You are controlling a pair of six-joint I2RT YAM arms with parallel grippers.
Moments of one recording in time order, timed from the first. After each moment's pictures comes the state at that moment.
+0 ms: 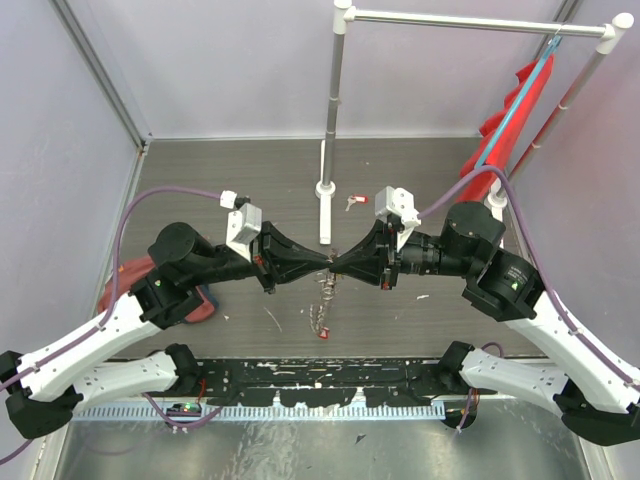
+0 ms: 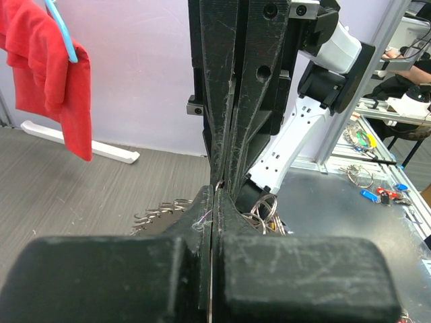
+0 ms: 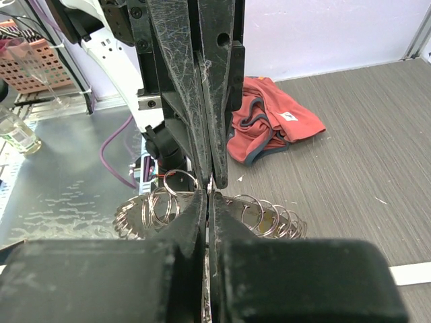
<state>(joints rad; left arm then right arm) -0.98 0.89 0.96 0.17 0.51 -0.24 0.86 0.88 1.23 -0.41 -0.60 0.06</state>
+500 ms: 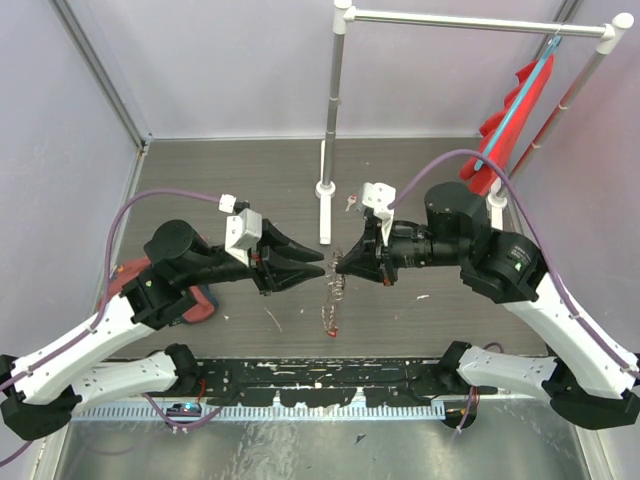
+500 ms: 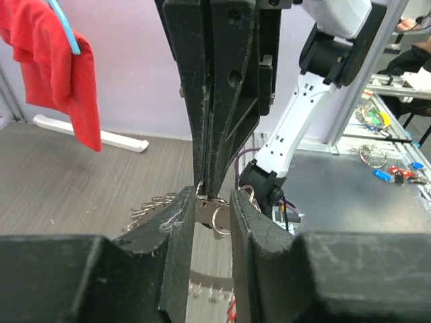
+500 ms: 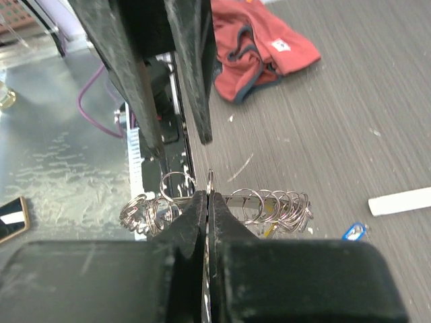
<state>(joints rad) -0.98 0.88 0.99 0.07 0.52 -0.17 0.86 0.99 1.43 -0.74 -0.54 -0.05</state>
